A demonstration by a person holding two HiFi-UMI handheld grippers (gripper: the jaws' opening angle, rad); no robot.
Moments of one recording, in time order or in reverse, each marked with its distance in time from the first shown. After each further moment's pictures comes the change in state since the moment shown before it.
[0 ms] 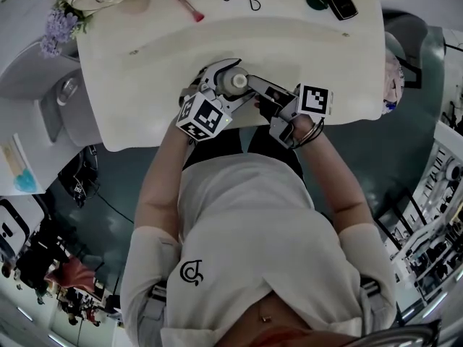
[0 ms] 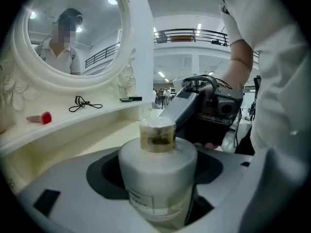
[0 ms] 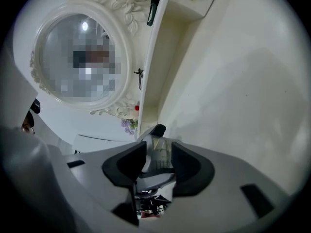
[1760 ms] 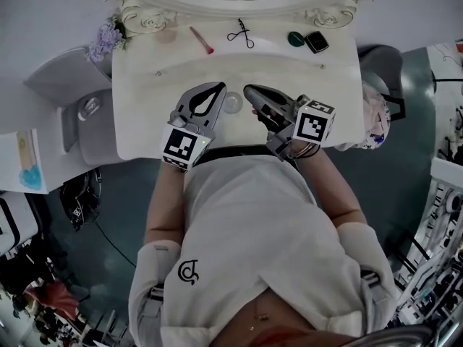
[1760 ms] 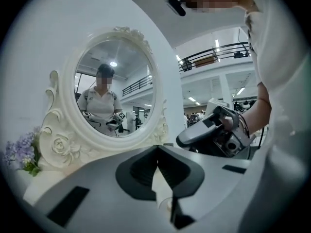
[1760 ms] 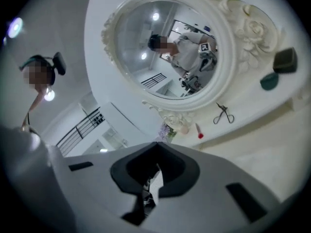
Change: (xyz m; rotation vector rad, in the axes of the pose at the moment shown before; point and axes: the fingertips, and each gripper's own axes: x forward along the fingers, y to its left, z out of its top) left arm -0.139 0.035 0.138 -0.093 -0.337 0.415; right arm -0.034 0.163 0.014 -0.638 -0.082 0.153
